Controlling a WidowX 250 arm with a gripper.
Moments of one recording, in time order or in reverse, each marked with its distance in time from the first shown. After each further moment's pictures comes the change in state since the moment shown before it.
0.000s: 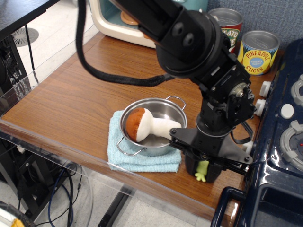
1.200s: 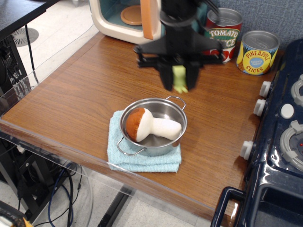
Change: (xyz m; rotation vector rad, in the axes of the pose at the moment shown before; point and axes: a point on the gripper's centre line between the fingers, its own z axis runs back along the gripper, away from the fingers) arm 0.066 0.083 0.095 -0.039 -0.120 0.464
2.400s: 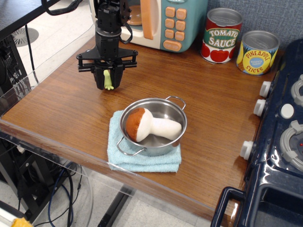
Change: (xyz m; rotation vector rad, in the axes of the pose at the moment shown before) arm 0.079 0.125 -0.111 0.313 0.151 0.311
